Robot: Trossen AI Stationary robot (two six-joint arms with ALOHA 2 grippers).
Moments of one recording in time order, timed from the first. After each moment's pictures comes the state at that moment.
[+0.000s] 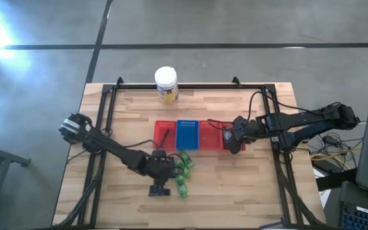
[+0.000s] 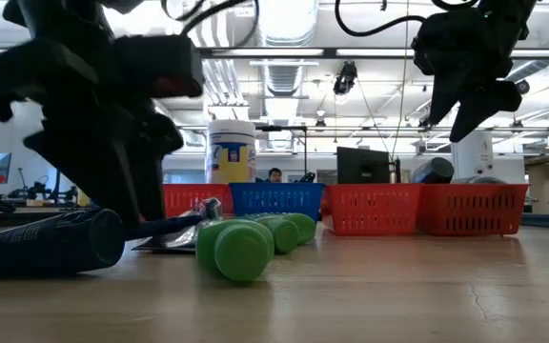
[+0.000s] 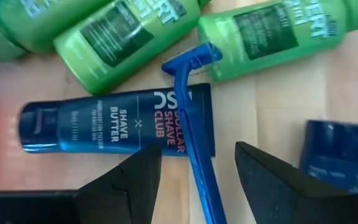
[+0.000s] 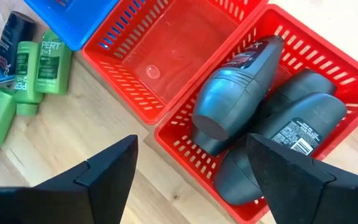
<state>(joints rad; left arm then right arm) -0.42 1.69 0.96 -0.34 -0.14 -0.39 0.08 1.14 0.85 -0.84 0.16 0.96</state>
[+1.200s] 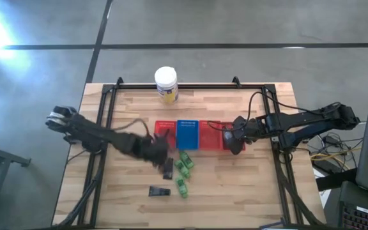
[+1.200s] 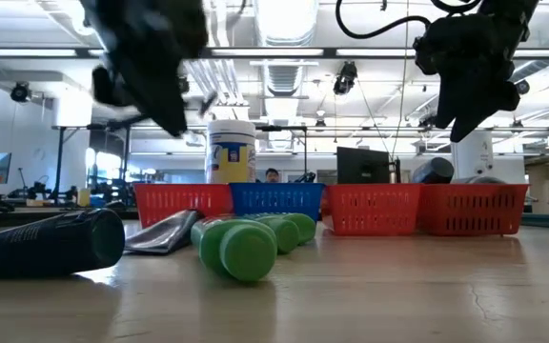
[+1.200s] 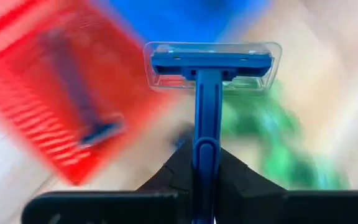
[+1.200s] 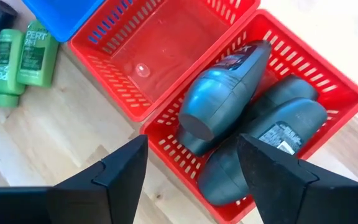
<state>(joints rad) -0.27 1.47 1.06 -0.65 -0.27 -0.99 0.08 1.13 0.85 -0.87 0.18 0.90</state>
